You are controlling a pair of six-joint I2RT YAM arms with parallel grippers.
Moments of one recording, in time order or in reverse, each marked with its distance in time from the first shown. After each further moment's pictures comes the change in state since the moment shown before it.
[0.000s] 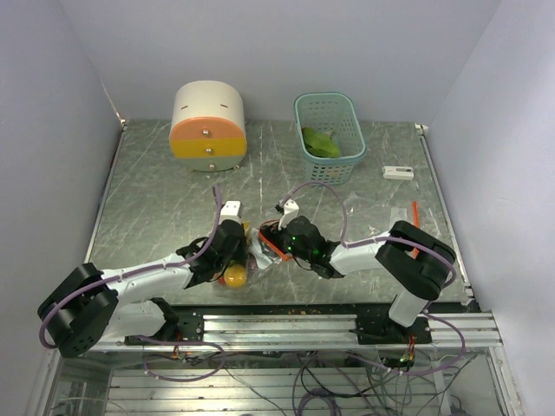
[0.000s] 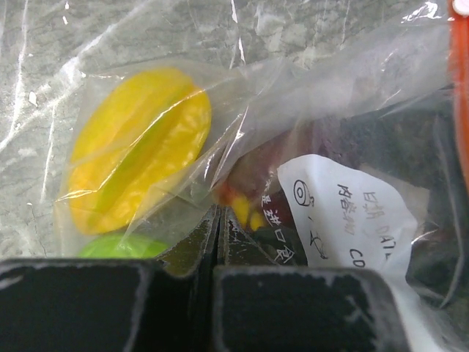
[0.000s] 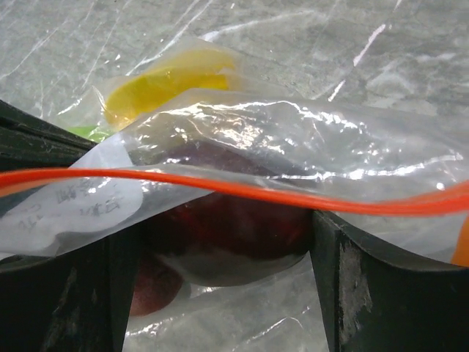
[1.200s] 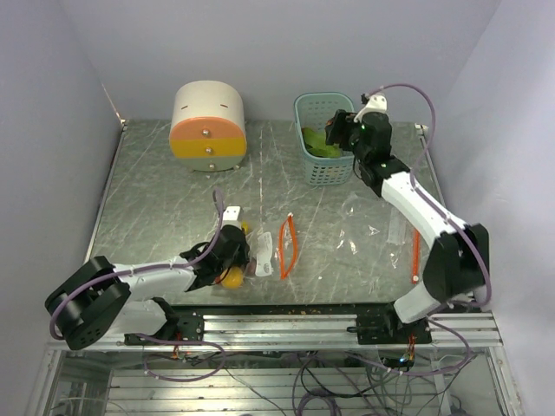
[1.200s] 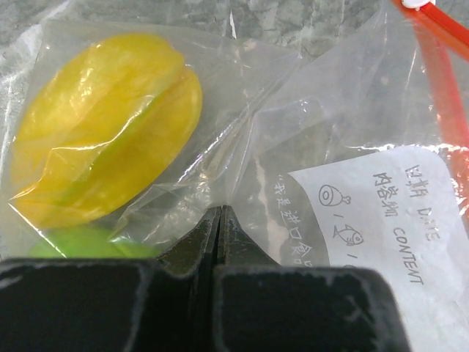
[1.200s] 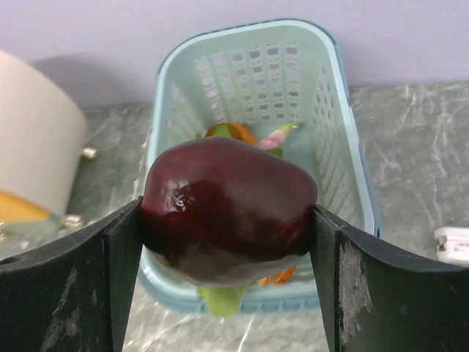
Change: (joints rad) left arm 0.000 0.069 -0.063 0.139 0.030 -0.042; right arm -0.610 -0.220 0.583 -0.584 0.111 -0.208
